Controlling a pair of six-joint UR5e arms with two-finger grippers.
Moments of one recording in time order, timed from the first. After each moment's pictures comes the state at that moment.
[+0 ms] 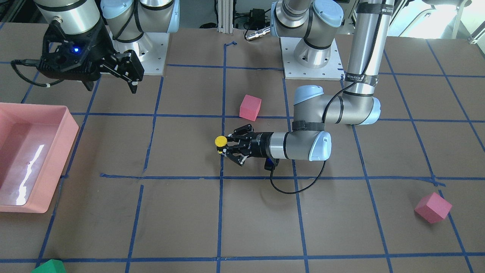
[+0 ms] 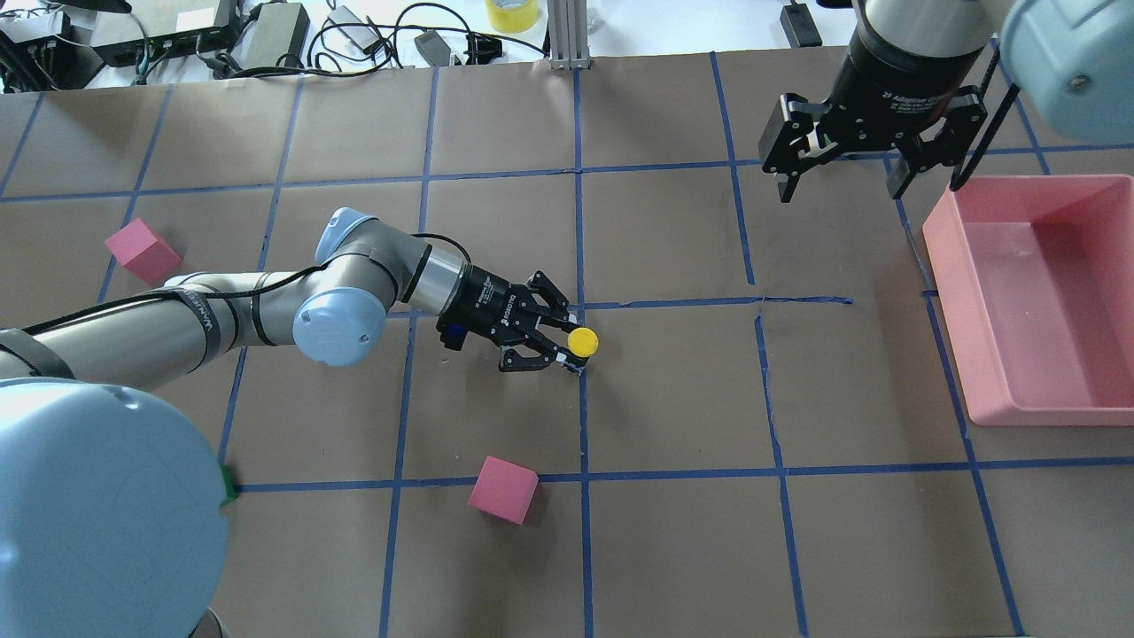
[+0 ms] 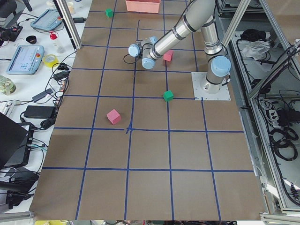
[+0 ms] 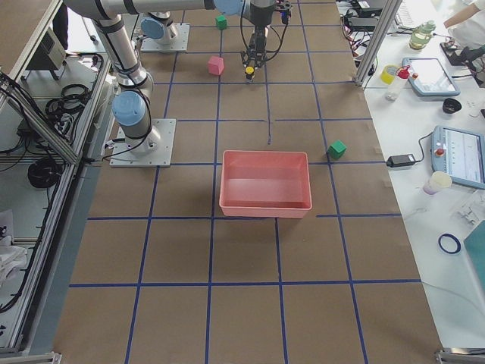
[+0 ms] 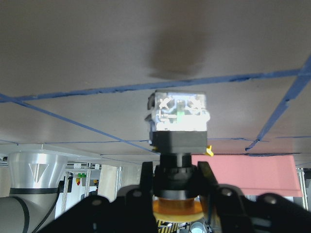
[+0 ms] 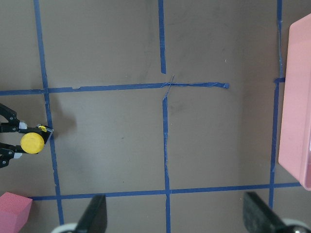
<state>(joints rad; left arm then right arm) -1.60 -2.07 -1.96 -1.16 0.56 -1.06 1.60 -1.57 1.52 -1.51 -1.59 0.06</state>
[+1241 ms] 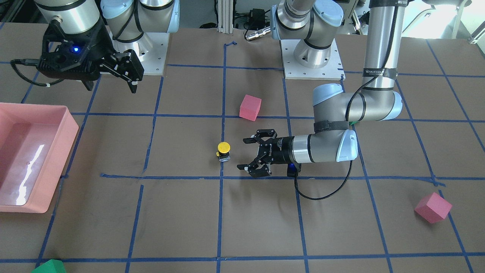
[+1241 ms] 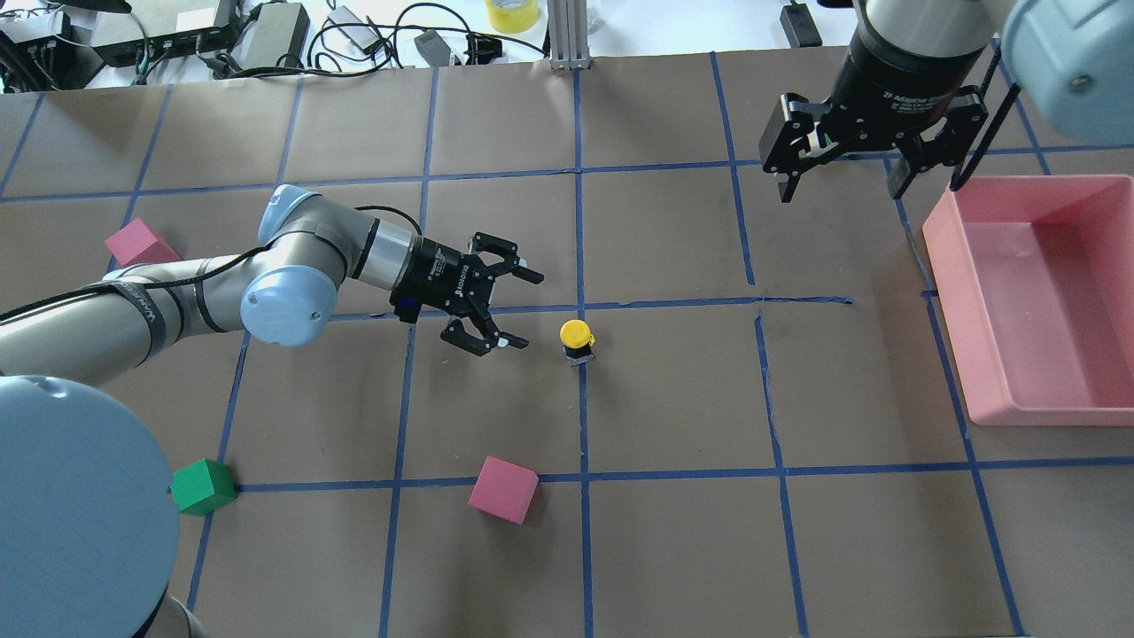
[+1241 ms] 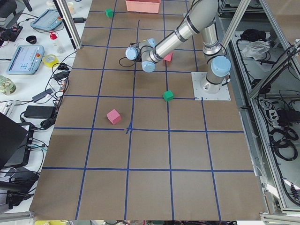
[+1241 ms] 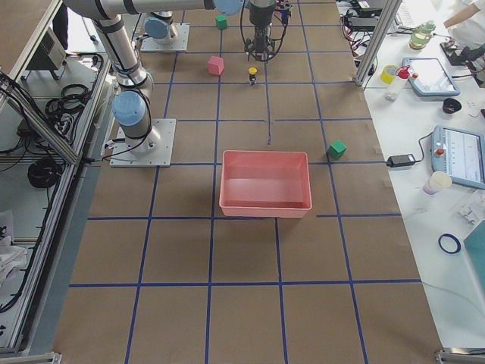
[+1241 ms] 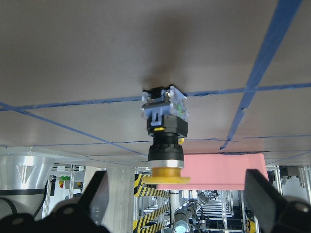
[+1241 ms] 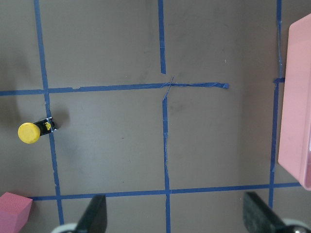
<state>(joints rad) -1.49 -2.01 -1.91 -1.16 0.67 -1.04 1.60 -1.57 1.52 -1.51 -1.59 0.06</state>
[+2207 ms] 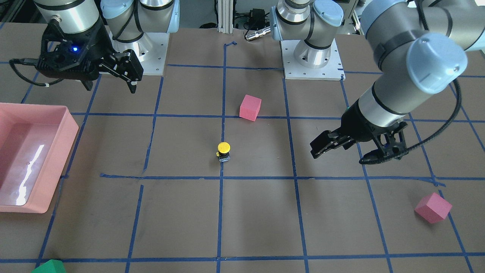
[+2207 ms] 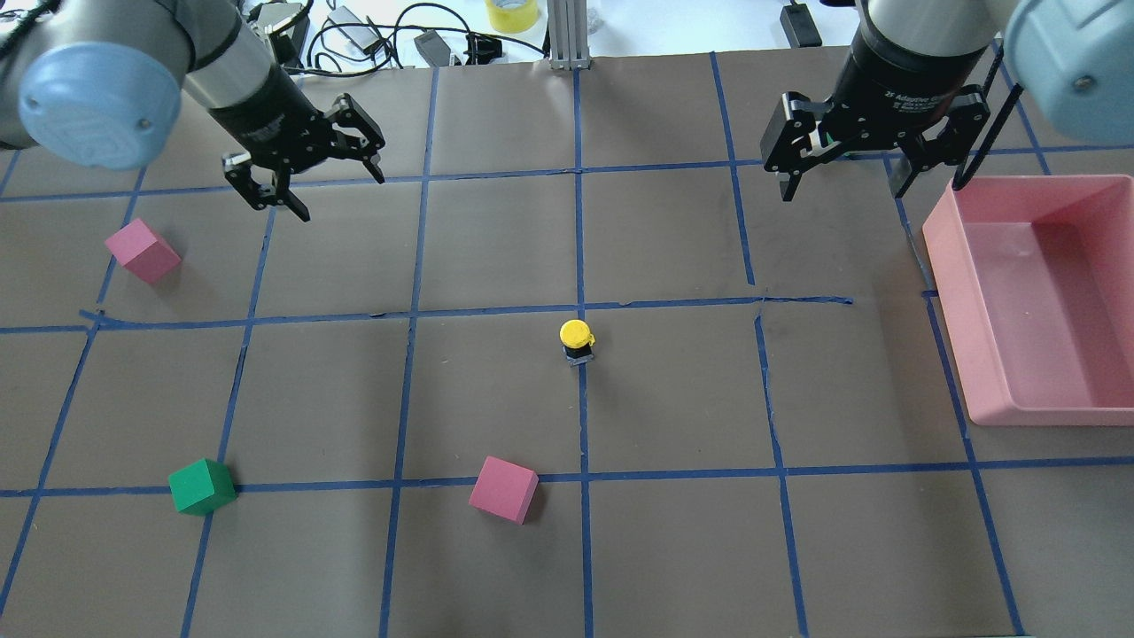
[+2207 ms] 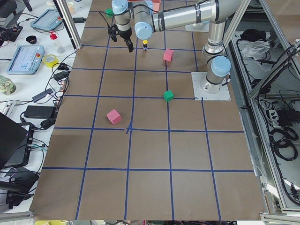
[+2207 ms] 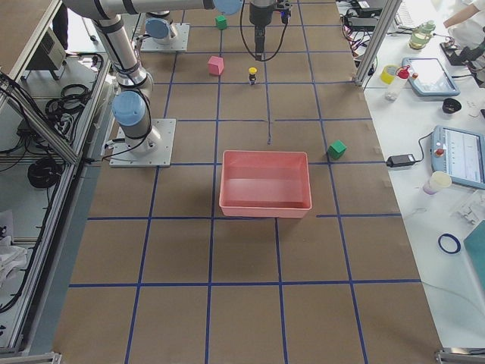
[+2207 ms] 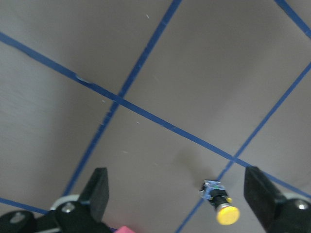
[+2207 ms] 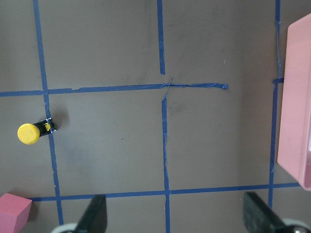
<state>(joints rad) -1.47 -1.77 -1.51 -1.46 1.44 -0.21 1.60 -1.58 1.52 -1.51 -1.59 0.06</state>
